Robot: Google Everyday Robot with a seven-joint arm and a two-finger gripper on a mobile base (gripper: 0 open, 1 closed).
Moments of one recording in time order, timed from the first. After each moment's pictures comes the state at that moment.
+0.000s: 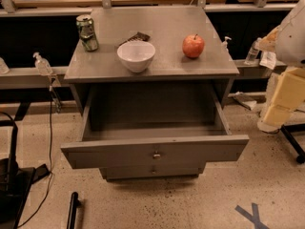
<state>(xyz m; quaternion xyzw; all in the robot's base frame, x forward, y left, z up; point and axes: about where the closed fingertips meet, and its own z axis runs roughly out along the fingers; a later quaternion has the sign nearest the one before) 0.438 -0.215 0.982 -0.60 0.78 -0.04 0.17</state>
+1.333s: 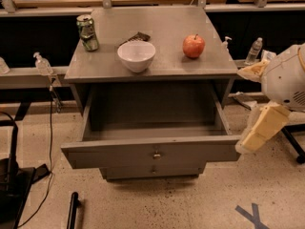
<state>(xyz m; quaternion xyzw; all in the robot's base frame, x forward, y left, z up) 0.436 -0.192 0.922 -0.60 0.76 0.05 0.26</state>
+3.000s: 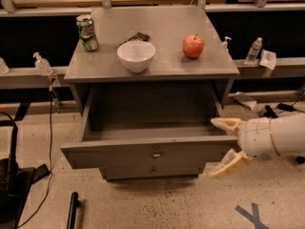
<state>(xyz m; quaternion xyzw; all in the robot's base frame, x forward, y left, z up) 0.450 -0.175 0.766 -0.58 0.69 0.19 0.38</state>
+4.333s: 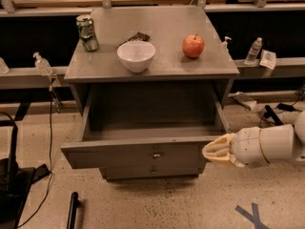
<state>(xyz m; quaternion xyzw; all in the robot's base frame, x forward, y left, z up) 0.458 -0.177 0.722 -0.60 0.69 0.17 0.38</state>
